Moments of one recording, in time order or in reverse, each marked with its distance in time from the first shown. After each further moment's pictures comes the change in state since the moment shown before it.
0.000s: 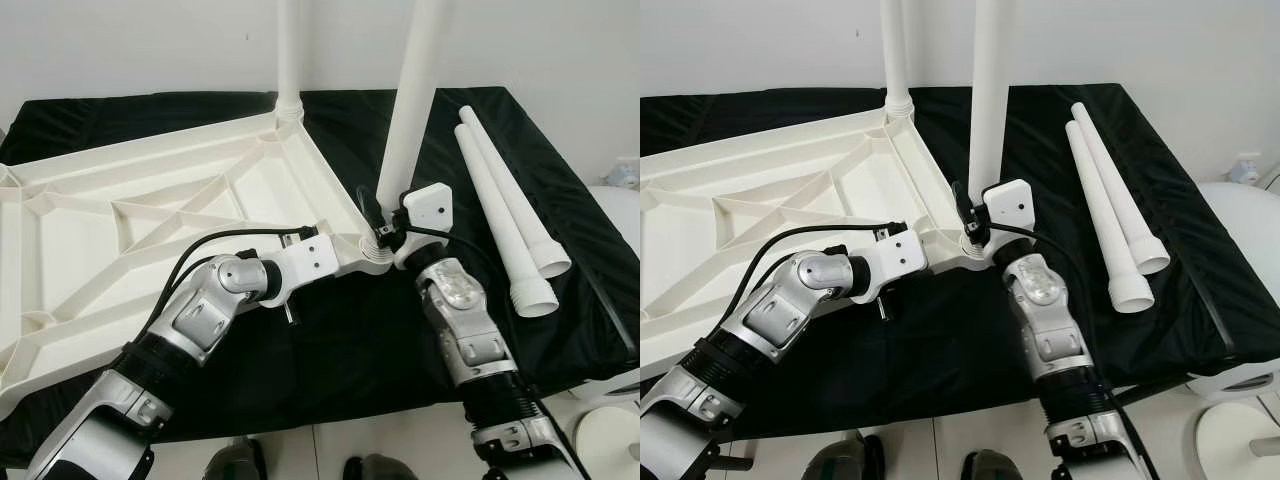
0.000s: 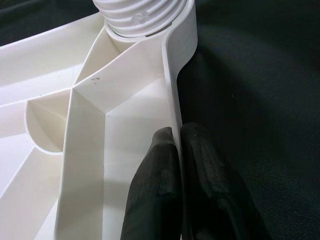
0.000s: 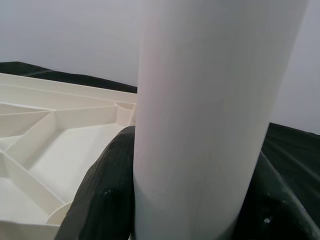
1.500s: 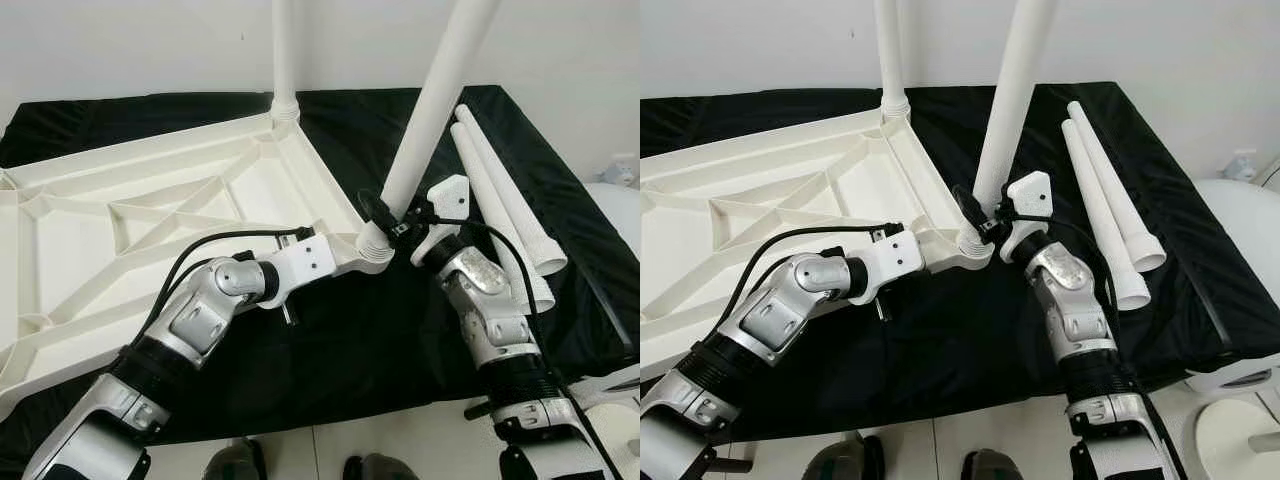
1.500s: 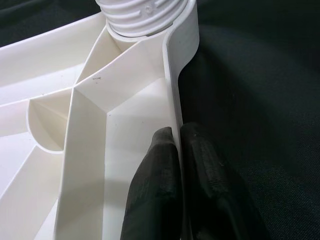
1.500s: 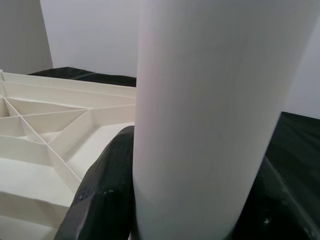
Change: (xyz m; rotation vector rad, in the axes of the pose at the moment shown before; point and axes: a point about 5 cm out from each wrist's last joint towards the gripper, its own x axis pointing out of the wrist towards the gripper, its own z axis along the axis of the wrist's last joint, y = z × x) left arm -0.003 -0.003 -0.002 -0.004 0.003 -0.005; right arm 0.005 -0.020 -0.001 0.094 0.035 0.192
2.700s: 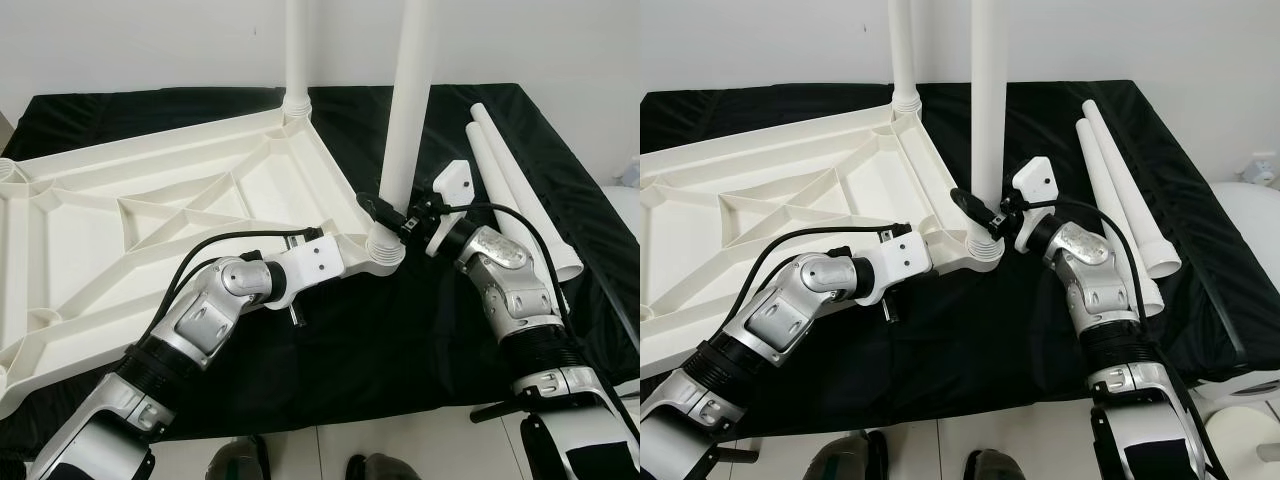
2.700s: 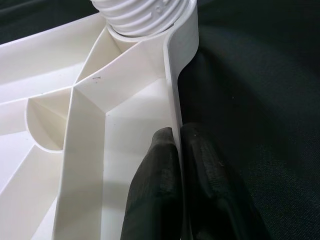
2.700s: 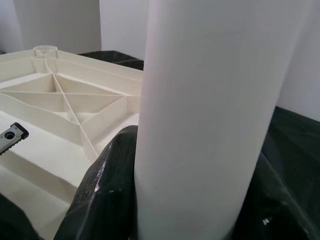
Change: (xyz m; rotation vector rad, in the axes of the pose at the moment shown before) left arm 0.004 -0.002 0.008 0.011 -0.025 -0.010; right arm 0.002 -0.016 0.005 -0.068 0.039 0.196
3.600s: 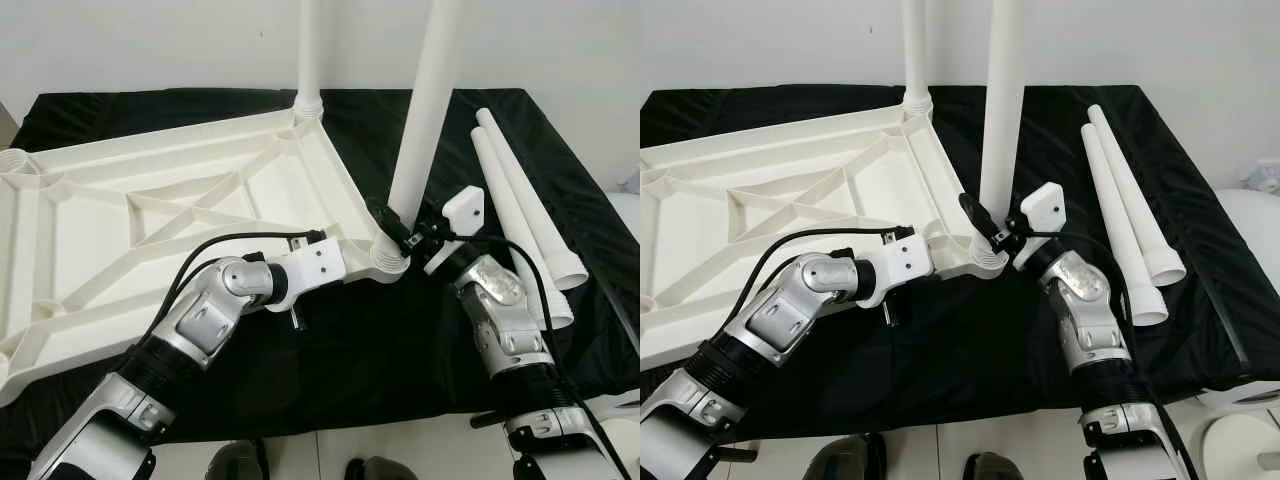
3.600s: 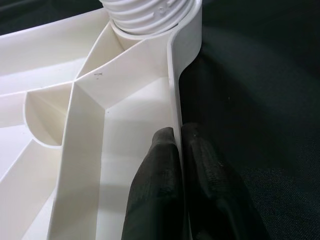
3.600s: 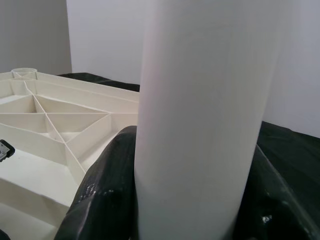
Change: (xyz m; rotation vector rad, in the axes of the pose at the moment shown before) left arm 0.001 -0.001 0.001 0.001 -0.006 -0.020; right arm -0.018 0.019 -0.010 0.006 -0.111 -0.169
